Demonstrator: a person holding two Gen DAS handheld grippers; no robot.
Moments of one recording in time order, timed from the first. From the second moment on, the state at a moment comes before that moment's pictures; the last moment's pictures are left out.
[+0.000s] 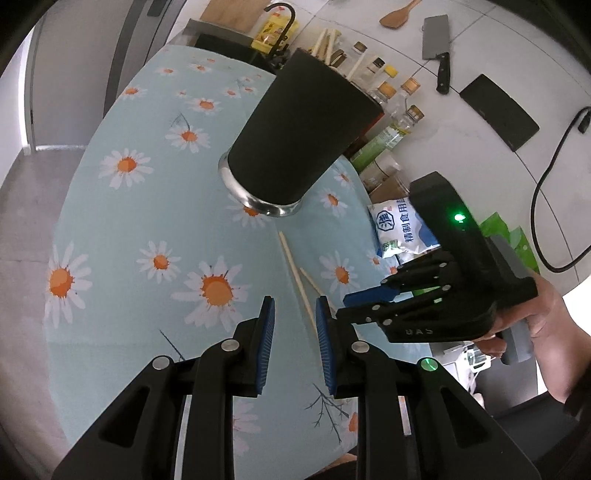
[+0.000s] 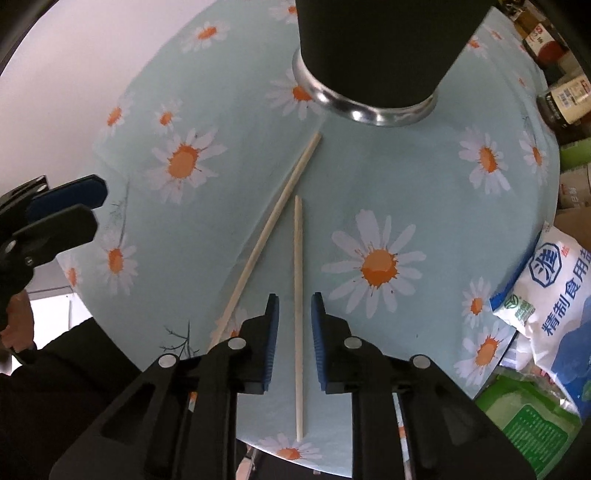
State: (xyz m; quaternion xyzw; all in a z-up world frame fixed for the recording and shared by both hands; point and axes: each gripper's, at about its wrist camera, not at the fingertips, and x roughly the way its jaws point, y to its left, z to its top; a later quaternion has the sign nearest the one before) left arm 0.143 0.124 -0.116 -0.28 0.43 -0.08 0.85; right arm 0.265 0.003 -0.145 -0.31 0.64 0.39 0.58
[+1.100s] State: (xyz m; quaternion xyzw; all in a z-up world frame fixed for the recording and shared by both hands) left arm 0.194 0.085 -0.135 -0.23 0.51 -0.05 0.82; right arm 0.313 -0.057 -0.110 -0.18 0.63 0.44 0.62
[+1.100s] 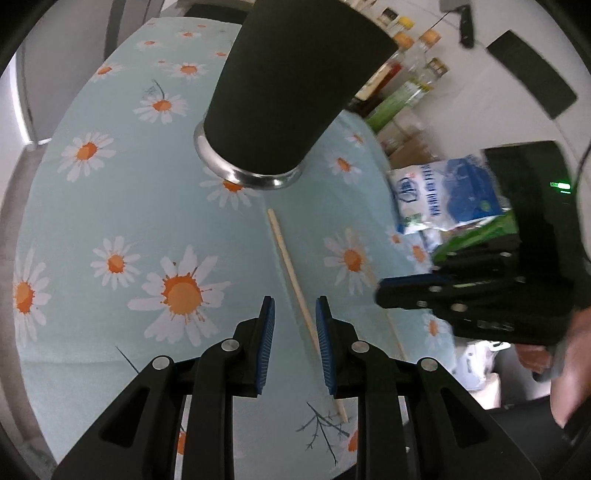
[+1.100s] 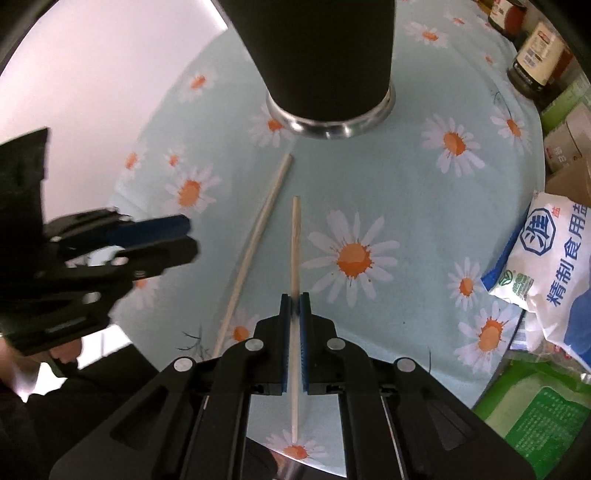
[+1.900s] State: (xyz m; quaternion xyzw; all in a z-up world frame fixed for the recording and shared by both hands) left arm 0.251 0.049 -0.160 -0.19 0.63 0.07 0.75; right arm 0.308 -0.119 -0.067 -0.03 0.57 0.51 0.65
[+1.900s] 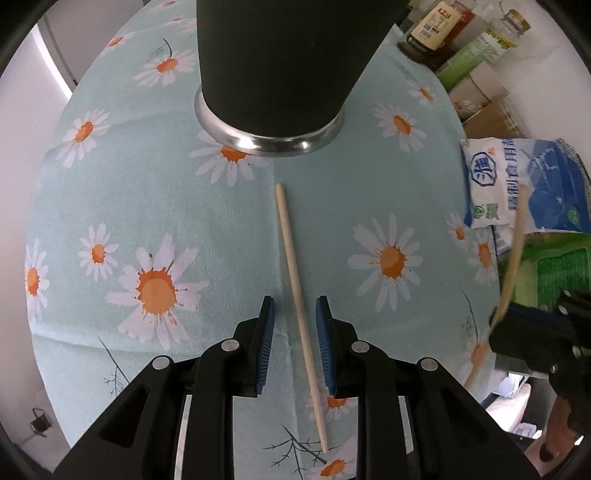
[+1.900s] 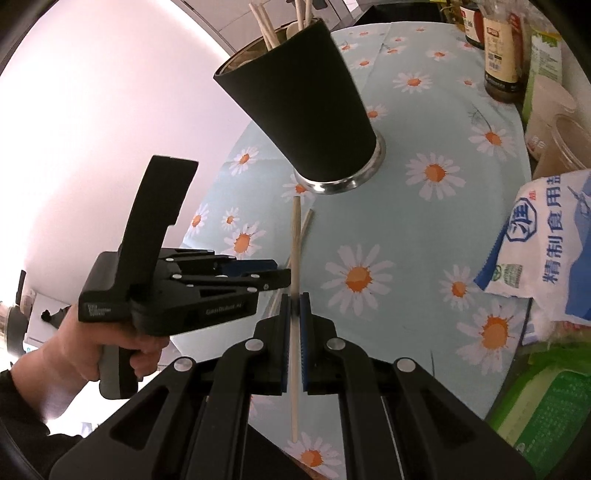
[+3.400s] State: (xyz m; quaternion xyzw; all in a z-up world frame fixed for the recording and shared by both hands) left arm 0.232 0.111 -0.113 -0.29 0.52 -0.01 0.80; right arm 0.307 -0.067 -0.048 -0.05 0.54 0.46 0.70
